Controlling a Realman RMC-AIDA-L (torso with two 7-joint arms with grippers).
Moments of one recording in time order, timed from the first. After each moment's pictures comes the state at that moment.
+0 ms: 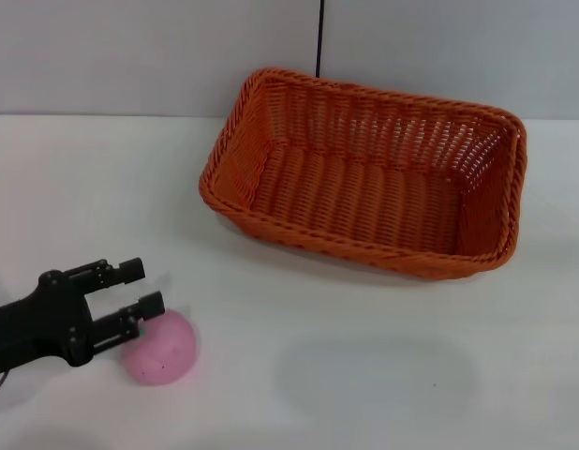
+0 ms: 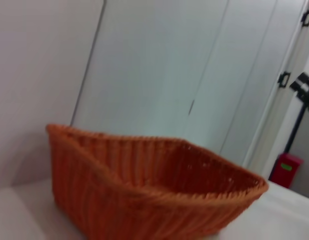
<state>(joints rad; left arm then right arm) -0.27 -1.85 -1.65 -0.20 1.01 -1.58 2.19 0.16 2.06 -0.28 -0.37 -1.12 -1.75 1.09</state>
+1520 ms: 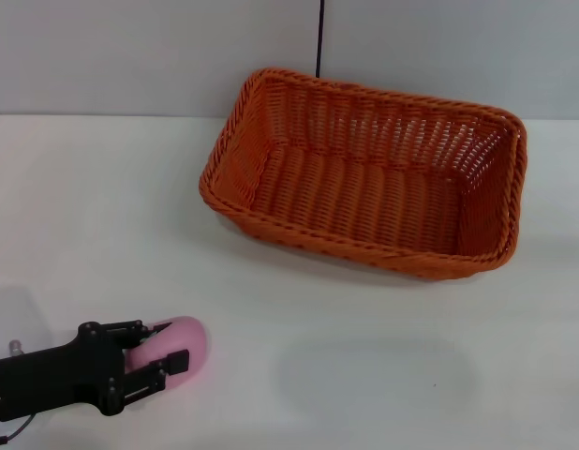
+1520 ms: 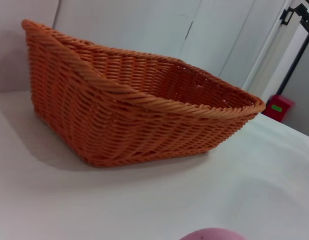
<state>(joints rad) -0.28 -1.89 -1.65 -0.21 1.19 -1.45 2.14 0.18 2.06 -0.26 -0.33 -1.12 -1.74 1.09</state>
